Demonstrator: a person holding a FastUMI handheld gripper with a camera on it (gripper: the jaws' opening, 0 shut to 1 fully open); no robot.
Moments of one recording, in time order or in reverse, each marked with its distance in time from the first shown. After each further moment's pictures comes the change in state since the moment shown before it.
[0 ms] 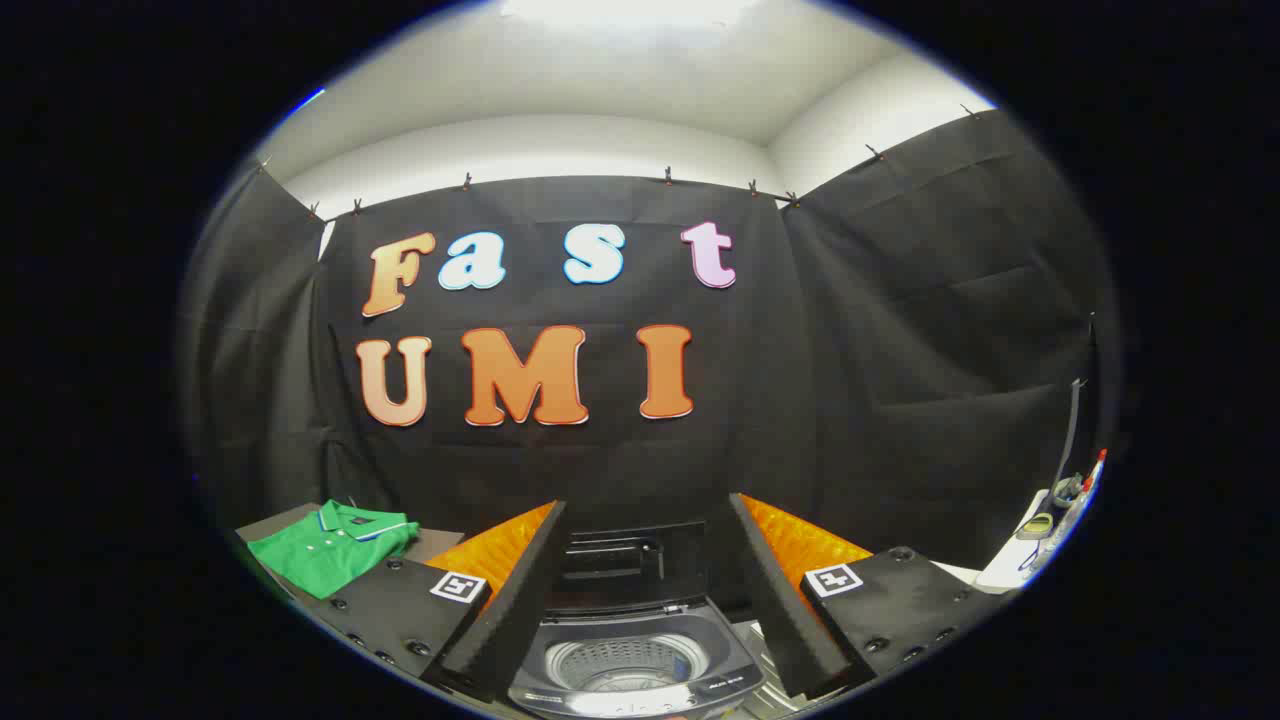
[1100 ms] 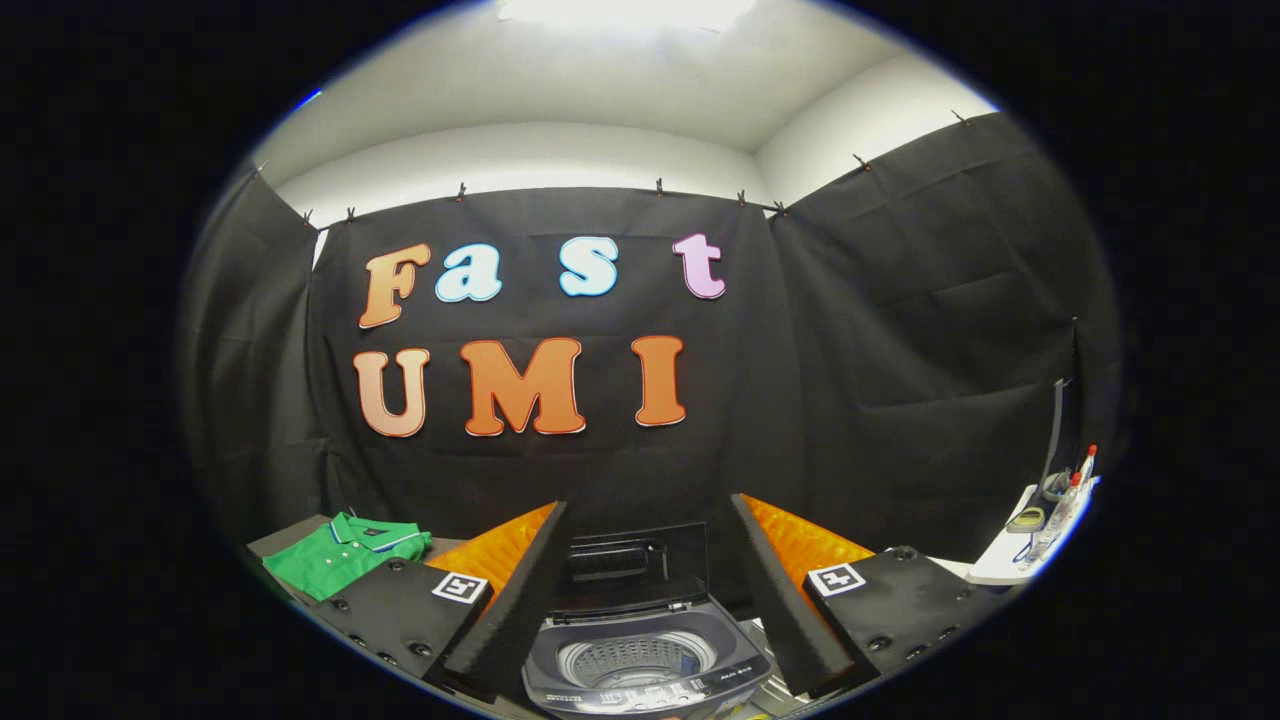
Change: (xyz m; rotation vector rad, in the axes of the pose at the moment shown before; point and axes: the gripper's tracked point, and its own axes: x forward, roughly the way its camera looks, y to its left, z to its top) arm -0.025 0.003 0.016 0.012 0.005 -0.047
